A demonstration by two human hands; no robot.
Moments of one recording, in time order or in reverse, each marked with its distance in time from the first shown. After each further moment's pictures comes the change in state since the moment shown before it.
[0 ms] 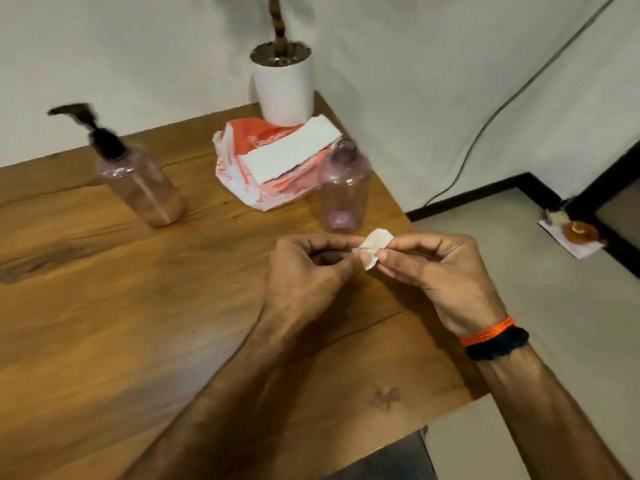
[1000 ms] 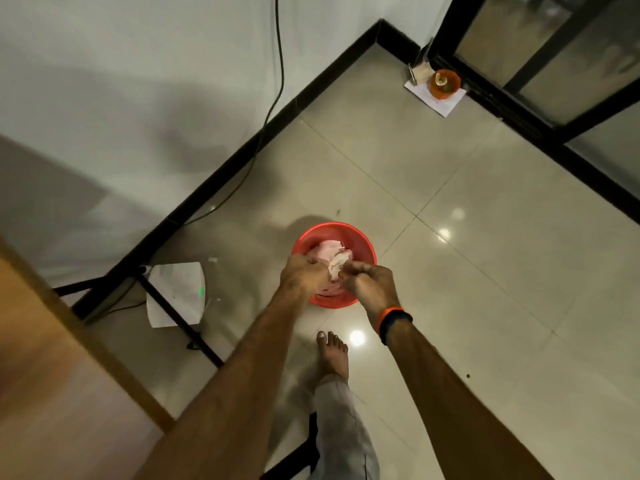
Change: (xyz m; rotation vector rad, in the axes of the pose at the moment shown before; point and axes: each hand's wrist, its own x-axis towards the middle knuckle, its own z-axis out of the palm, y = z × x) left_hand 0.128 -0.136 0.341 0.410 -0.390 -0.779; right_hand 0.071 0.184 -0.263 0.025 0.644 0.767
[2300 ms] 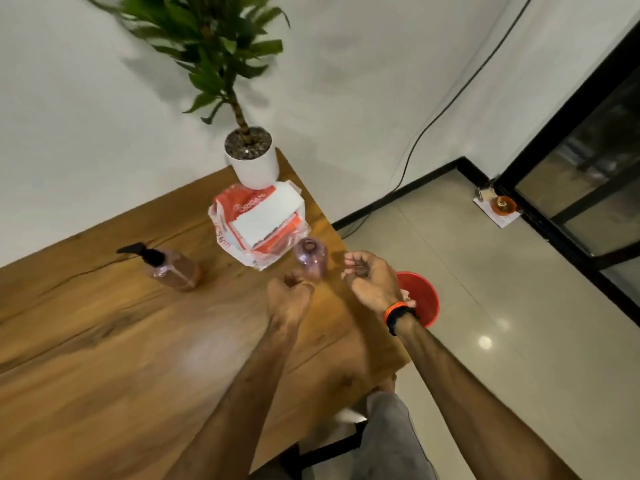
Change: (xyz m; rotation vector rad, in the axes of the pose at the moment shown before) left_hand -0.308 -0.084 -0.292 -0.451 0.475 0.229; right_hand -0.351 -0.097 0.148 -0.533 -0.270 -0.561
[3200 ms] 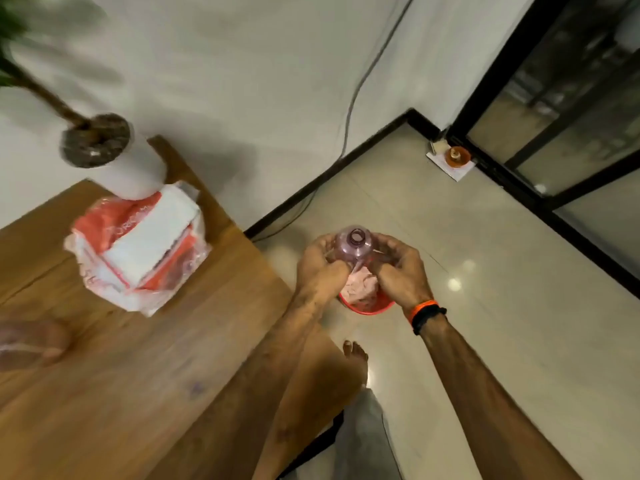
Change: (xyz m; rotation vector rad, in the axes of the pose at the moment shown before) left_hand 0.038 0.028 0.203 0.086 -0.458 0.085; right_hand 0.069 0.084 -0.123 0.235 0.239 0.102
